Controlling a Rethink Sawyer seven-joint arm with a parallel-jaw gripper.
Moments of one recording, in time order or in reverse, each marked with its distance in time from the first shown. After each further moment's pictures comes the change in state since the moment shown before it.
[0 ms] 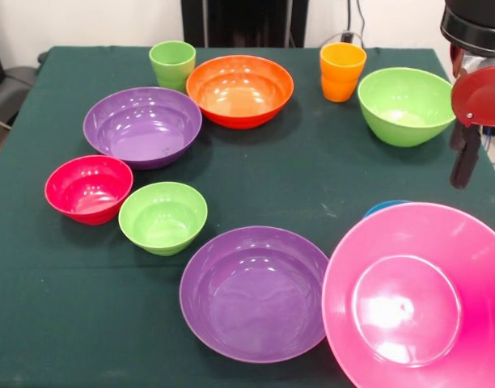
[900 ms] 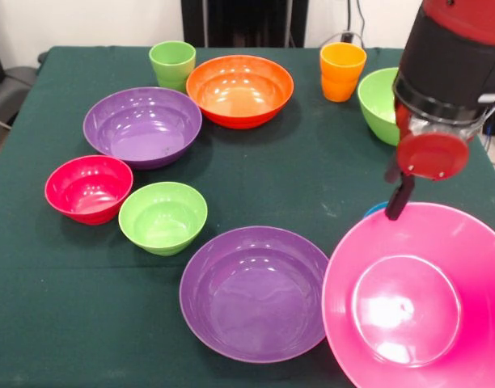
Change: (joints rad) arm 0.002 0.071 0.022 0.001 -0.174 -0.068 0.000
